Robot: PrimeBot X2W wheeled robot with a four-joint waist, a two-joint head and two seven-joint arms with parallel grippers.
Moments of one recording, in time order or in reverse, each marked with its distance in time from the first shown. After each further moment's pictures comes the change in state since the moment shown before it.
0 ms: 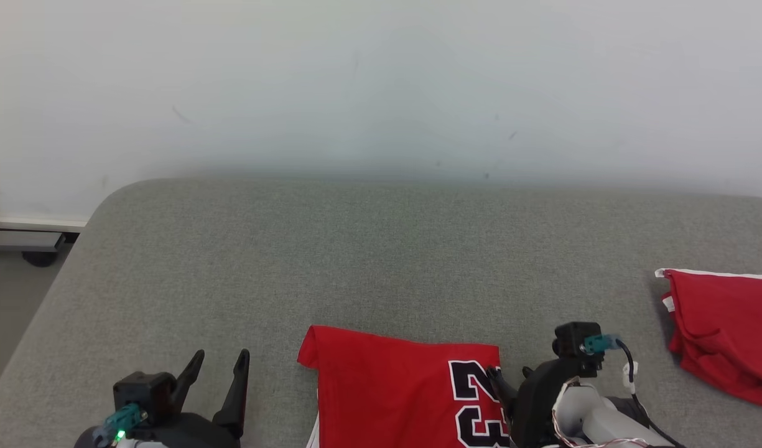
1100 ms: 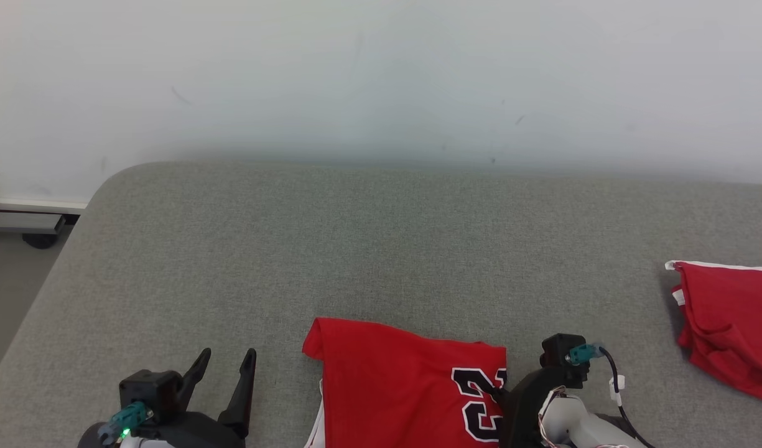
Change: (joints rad) left arm 0.009 0.005 -0.014 -0.030 0.003 0.007 0.014; right arm 0.026 0.087 -0.089 0.104 -0.047 0.000 0.070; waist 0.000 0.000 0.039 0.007
